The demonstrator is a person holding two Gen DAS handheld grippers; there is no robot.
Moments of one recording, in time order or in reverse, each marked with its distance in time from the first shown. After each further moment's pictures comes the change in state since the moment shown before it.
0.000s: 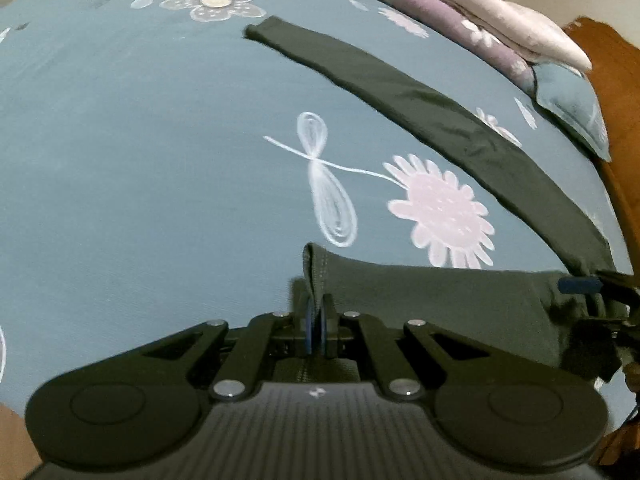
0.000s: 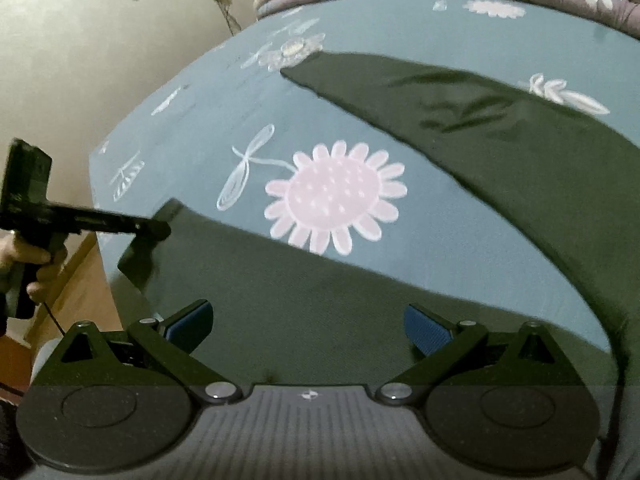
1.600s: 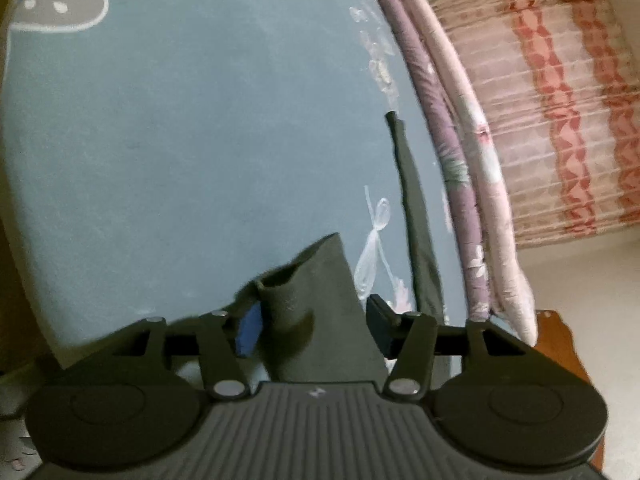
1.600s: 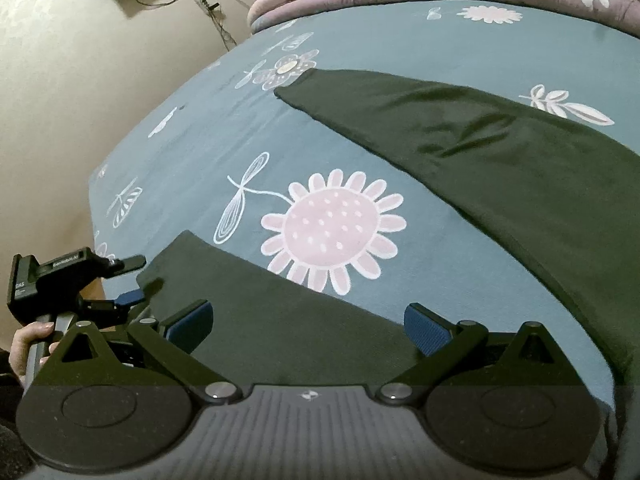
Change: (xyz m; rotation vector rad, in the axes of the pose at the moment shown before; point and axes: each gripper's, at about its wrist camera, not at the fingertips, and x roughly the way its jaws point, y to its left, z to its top) left arm 0.013 0.074 -0.104 -0.832 -0.308 -0.358; right arm 0.010 -0.009 0.022 0.032 -0.013 0.017
